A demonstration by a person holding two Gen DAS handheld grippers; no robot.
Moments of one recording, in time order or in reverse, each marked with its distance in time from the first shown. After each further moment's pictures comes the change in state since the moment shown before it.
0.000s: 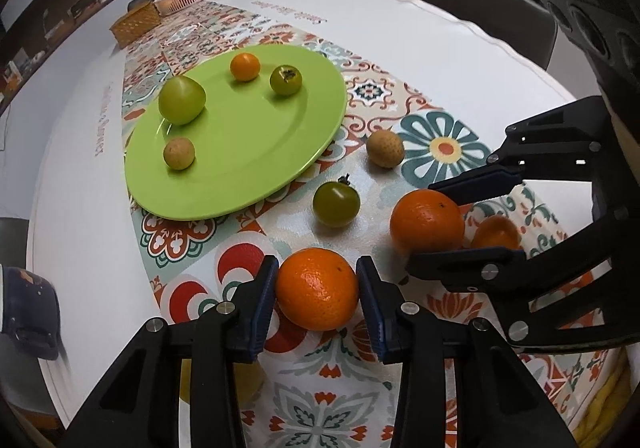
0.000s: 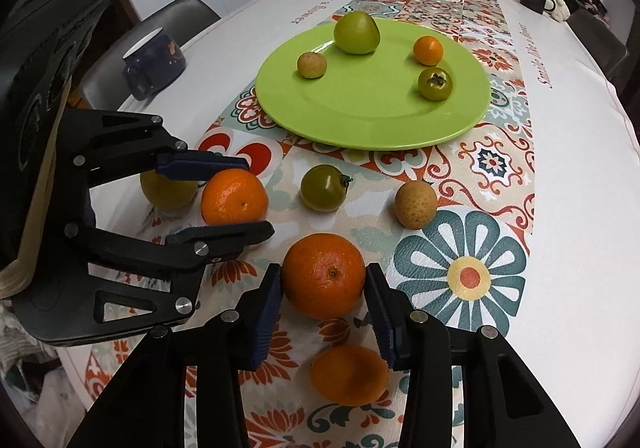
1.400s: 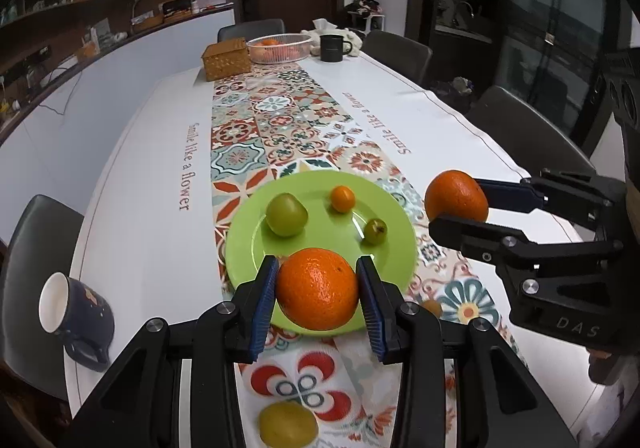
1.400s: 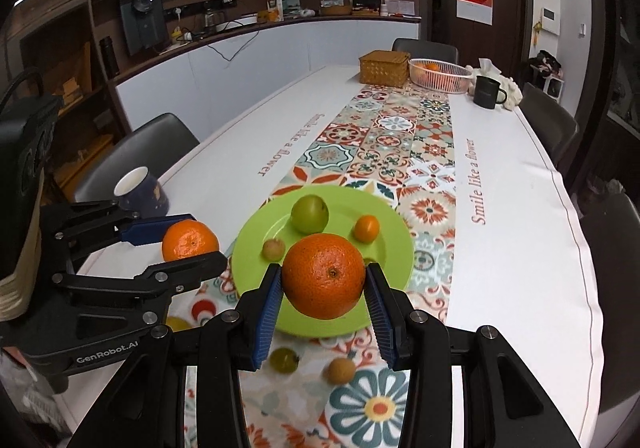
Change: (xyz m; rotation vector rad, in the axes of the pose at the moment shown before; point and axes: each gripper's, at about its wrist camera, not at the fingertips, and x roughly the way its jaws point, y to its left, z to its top) left arm -0.078 0.066 0.065 -0.284 -0.233 0.110; right arm -0.082 -0.018 0.093 0.020 -0.340 -0.118
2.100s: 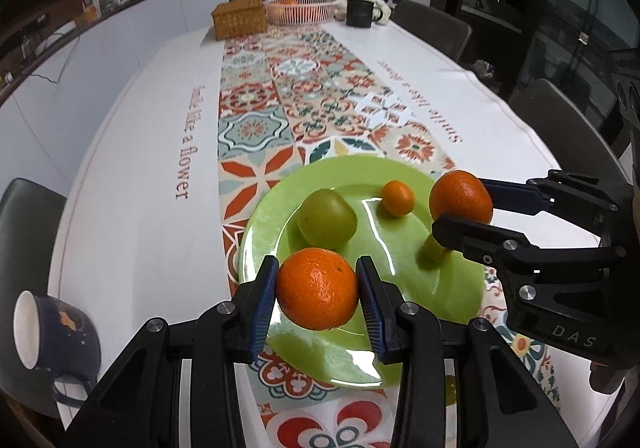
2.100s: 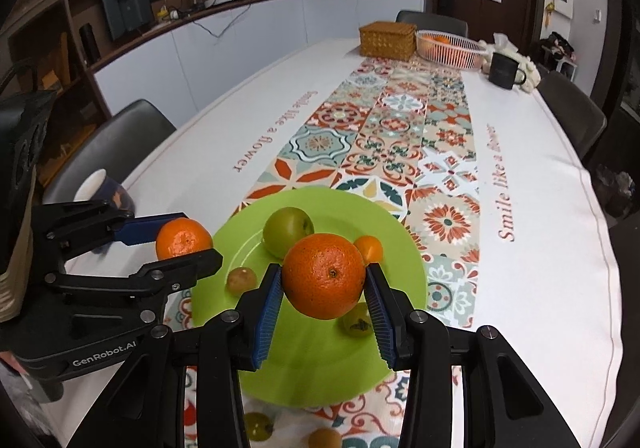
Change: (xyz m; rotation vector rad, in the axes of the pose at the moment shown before) left arm 0.086 0.043 0.018 -0.059 0.134 0.009; right arm 0.093 -0.017 0.028 0.008 0.120 0.015
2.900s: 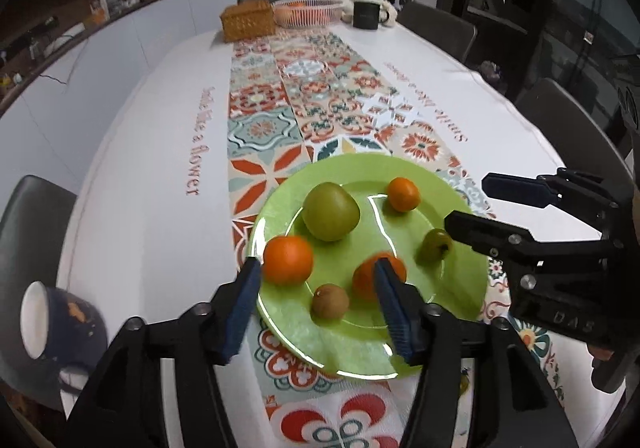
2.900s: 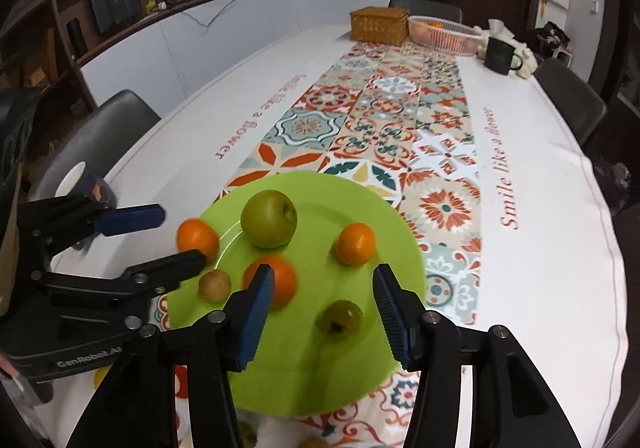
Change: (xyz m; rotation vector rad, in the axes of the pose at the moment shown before) left arm -0.017 -0.004 -0.008 -0.004 -0.034 0.044; right arm 0.002 -0.006 -0.007 0.020 -0.003 -0.036
